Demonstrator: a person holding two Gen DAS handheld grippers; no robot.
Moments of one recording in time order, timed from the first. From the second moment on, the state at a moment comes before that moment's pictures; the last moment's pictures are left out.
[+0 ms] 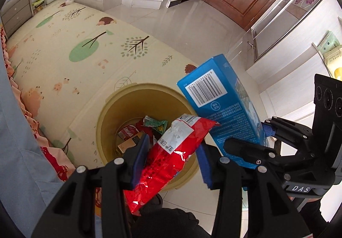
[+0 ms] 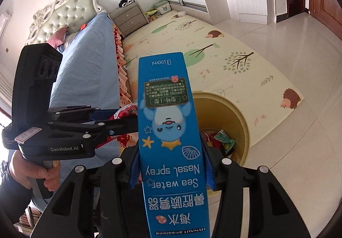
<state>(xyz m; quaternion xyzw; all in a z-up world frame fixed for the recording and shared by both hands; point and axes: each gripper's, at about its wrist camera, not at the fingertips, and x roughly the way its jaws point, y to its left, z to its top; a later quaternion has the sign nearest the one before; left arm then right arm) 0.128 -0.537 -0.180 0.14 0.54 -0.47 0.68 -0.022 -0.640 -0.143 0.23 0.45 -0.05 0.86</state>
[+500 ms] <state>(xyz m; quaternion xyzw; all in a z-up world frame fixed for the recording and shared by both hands) 0.156 -0.545 -0.236 0.16 0.61 -0.39 0.67 -0.009 -0.650 -0.185 0.19 0.48 -0.10 0.85</state>
